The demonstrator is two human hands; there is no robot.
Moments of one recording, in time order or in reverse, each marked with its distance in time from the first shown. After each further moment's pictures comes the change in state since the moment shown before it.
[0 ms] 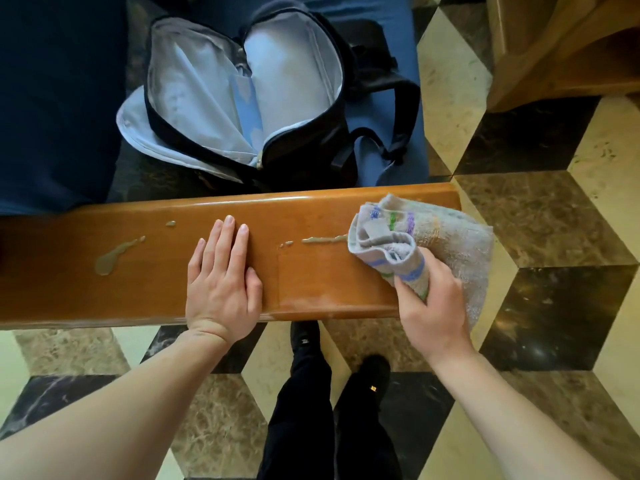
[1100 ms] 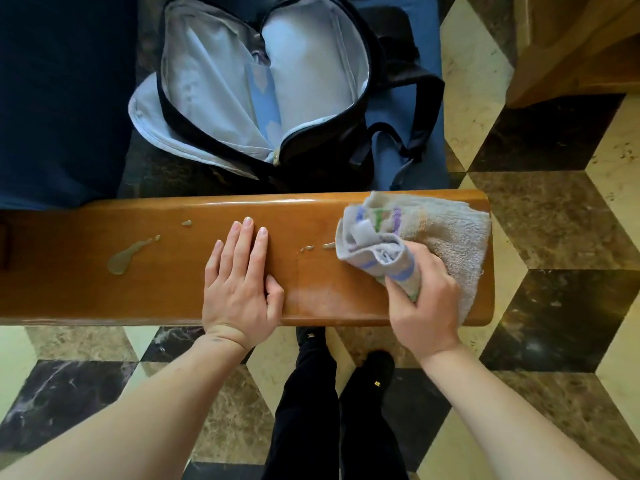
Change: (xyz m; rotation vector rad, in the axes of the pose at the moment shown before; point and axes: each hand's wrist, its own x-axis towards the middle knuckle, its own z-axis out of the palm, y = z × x) left_hand 0.000 0.000 0.003 0.001 0.024 0.002; right_hand 0.017 -0.014 0.036 -0.032 0.067 -0.202
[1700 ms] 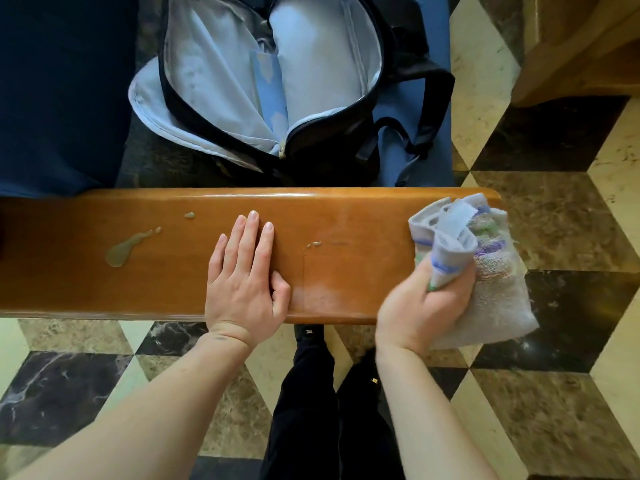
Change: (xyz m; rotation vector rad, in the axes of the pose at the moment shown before) left_hand 0.001 0.001 -0.001 -0.002 0.018 0.003; right_hand 0.001 -0.031 0.050 0.072 0.705 0.463
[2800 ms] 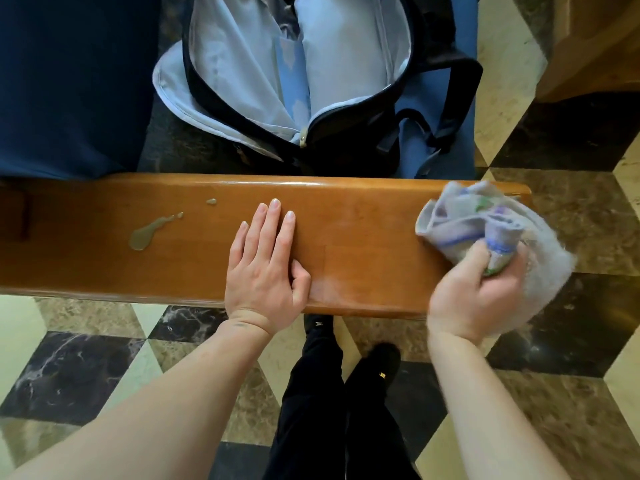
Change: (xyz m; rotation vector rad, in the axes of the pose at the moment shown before) left_hand 0.000 0.001 0.001 -0.033 0.030 -0.014; right_hand 0.029 0.004 -0.011 0.009 -0.006 -0.137
